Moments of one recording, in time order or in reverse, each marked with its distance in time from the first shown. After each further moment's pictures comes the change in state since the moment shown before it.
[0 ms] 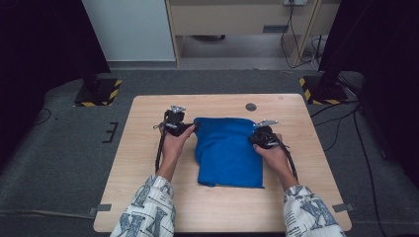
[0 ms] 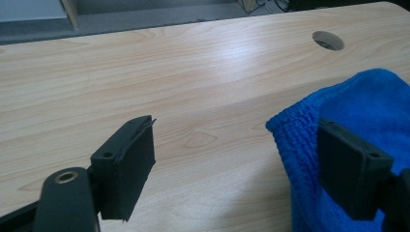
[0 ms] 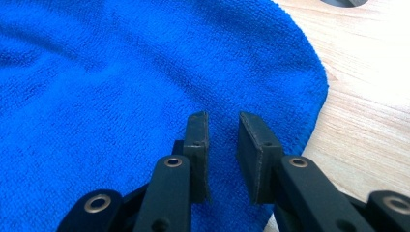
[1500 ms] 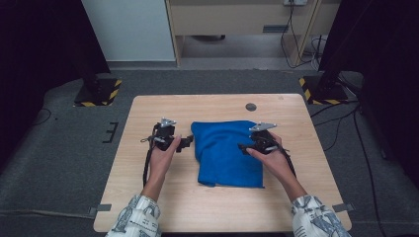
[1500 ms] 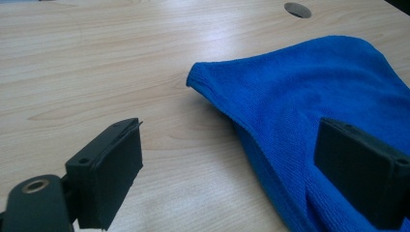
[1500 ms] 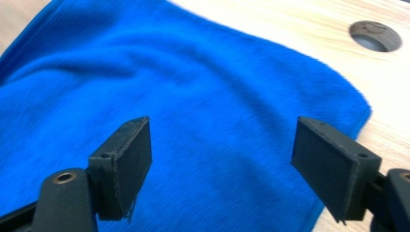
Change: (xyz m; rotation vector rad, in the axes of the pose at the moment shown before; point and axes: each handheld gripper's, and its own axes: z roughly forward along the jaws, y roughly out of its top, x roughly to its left) left arm 0.005 -0.041 -0.046 0.023 -0.102 0.011; right arm 0.035 0.006 -0.038 -0.057 0.086 -0.103
